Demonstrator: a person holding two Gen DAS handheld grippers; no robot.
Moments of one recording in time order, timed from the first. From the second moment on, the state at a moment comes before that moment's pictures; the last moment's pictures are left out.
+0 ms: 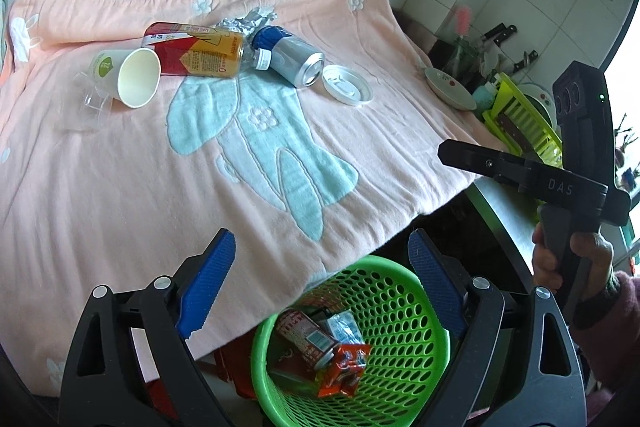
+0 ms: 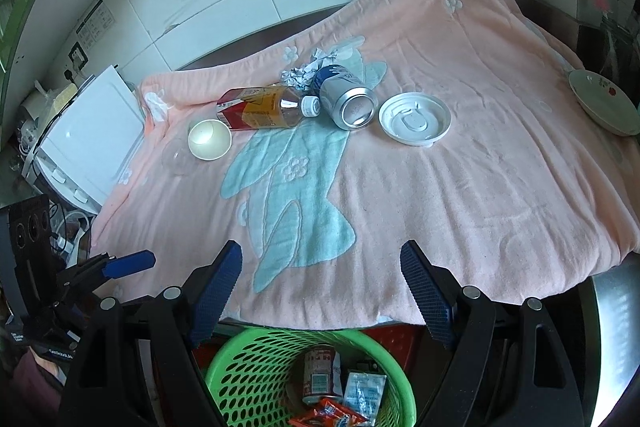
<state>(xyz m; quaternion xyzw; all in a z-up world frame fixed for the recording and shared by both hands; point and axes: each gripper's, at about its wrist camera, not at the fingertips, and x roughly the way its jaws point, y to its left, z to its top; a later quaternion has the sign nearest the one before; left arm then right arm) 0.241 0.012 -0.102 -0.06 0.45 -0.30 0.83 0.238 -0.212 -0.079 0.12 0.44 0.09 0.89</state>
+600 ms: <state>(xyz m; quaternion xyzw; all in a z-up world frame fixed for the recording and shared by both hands) 0.273 0.032 -0.099 -0.07 0.45 -0.30 0.84 0.266 -0.193 -0.076 0.12 0.44 0.10 0.89</state>
